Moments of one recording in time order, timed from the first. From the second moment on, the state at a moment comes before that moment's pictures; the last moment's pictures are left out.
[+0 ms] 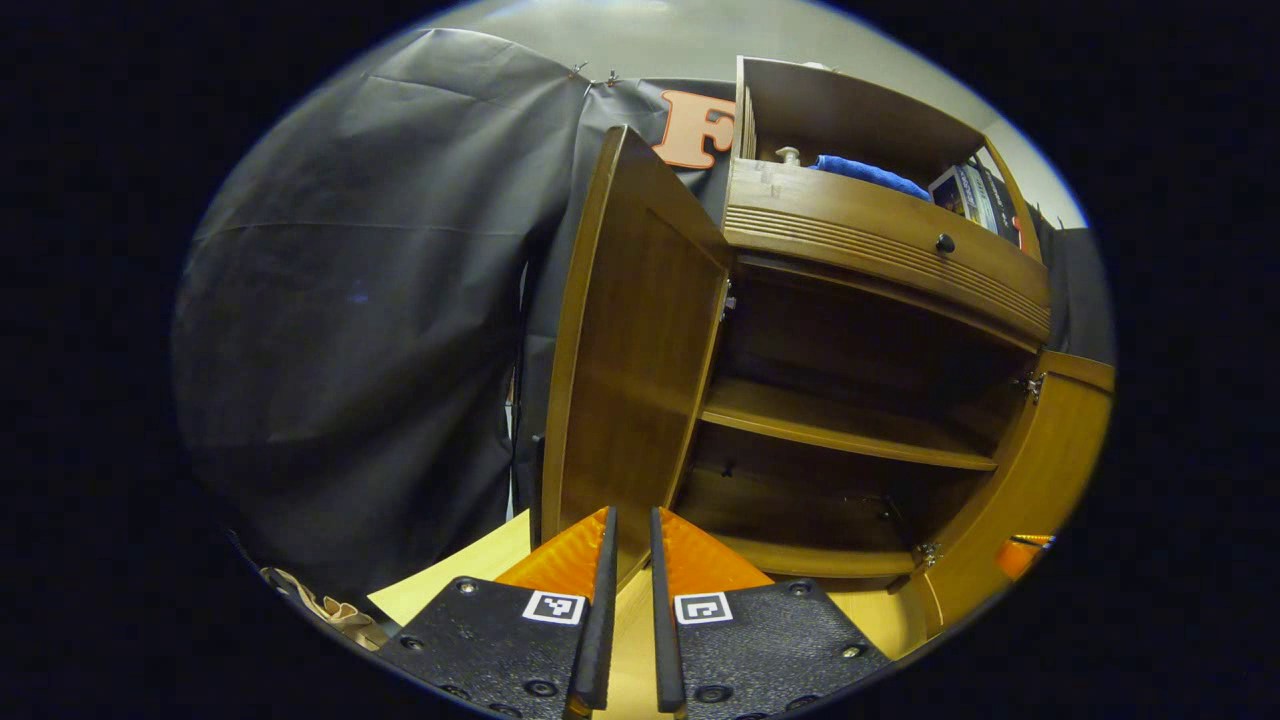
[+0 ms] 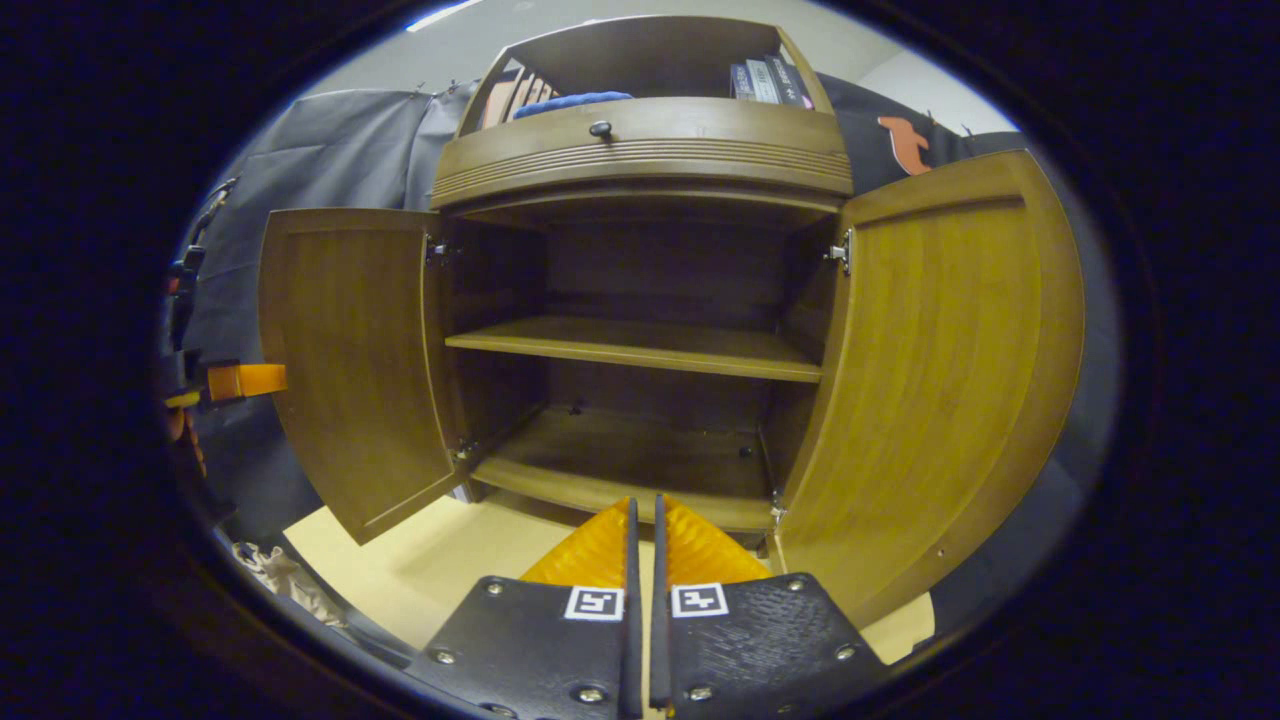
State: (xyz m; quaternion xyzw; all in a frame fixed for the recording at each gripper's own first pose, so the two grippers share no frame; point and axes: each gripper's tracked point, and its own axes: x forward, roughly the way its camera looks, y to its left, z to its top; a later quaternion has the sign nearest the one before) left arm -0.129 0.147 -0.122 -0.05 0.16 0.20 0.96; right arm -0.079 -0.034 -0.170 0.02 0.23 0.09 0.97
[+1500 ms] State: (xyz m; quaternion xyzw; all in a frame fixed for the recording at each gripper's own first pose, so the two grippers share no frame) left arm -0.056 0.046 -0.087 -0.02 0.13 0.06 0.99; right arm -0.038 -0.053 -0.098 0.03 0.14 0.05 0.99
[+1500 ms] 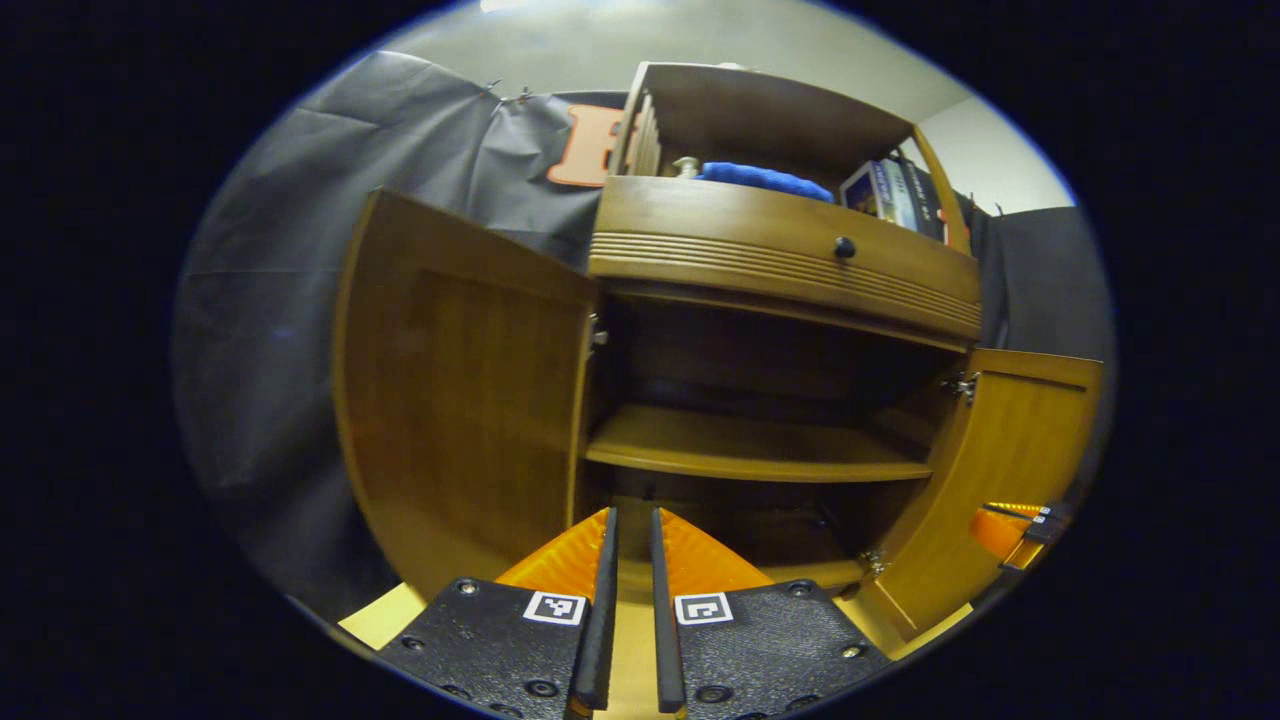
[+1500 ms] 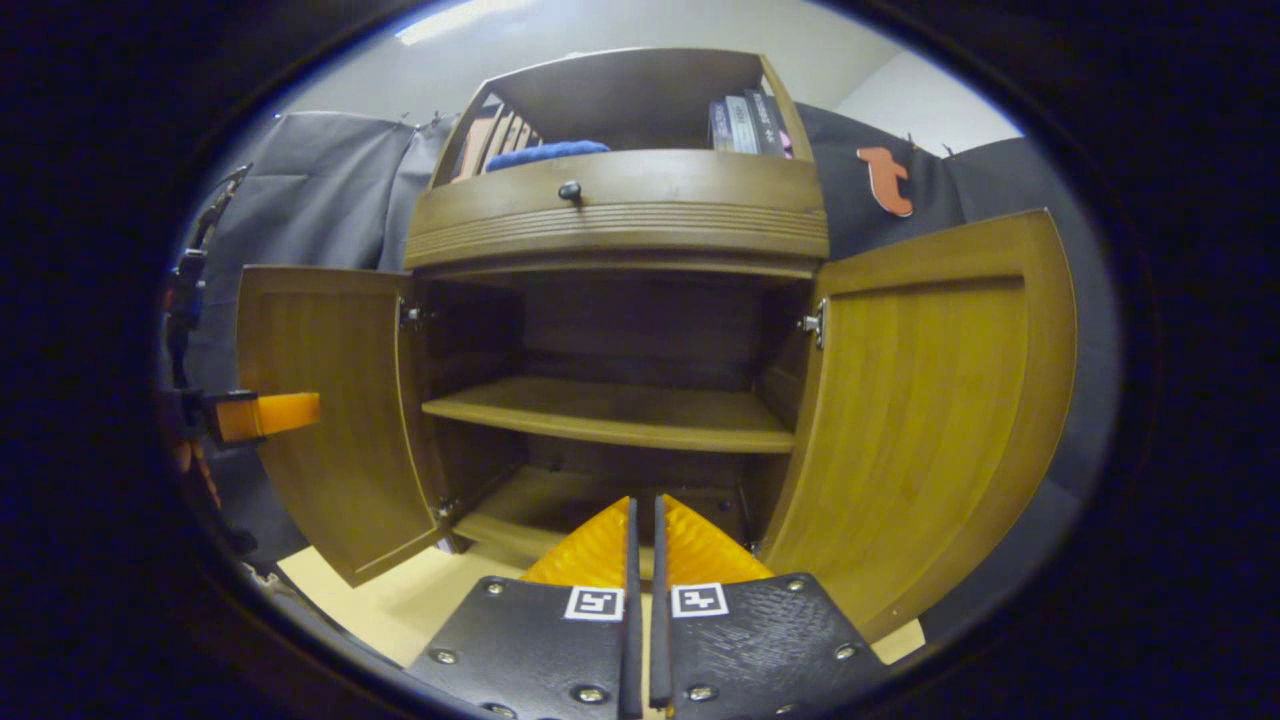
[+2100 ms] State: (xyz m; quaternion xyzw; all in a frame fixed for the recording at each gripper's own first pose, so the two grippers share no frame) left arm -0.029 -0.058 -0.022 -0.01 0.05 -0.06 1.00; right arm -0.026 -0.060 -0.008 0.03 0.05 0.03 1.00
